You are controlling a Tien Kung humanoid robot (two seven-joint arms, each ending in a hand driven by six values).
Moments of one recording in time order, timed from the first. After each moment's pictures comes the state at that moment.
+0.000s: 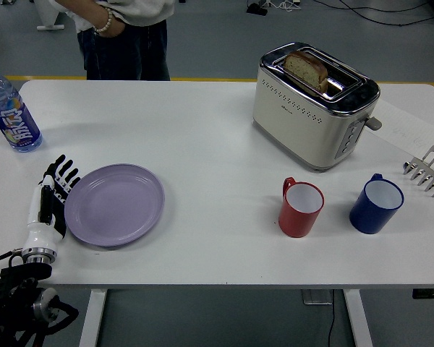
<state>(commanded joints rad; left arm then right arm) -0.12 0.00 -1.50 -1.03 1.05 0.05 -0.42 0.02 -0.04 0.42 0.31 0.27 -0.17 -0.01</state>
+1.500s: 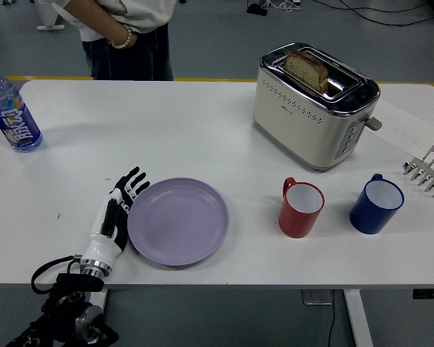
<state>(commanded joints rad) -0.11 0.00 -1.13 -1.10 0.92 0.05 -0.42 0.01 -0.05 0.48 0.32 0.18 -0.18 -0.05</state>
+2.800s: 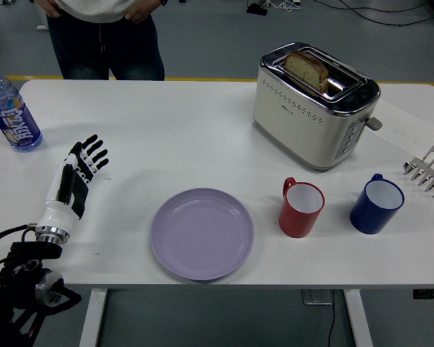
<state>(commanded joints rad) -0.17 0.13 -1.35 -1.14 0.96 0.03 -0.33 0.02 -0.05 0.45 0.32 0.22 -0.18 -0.04</state>
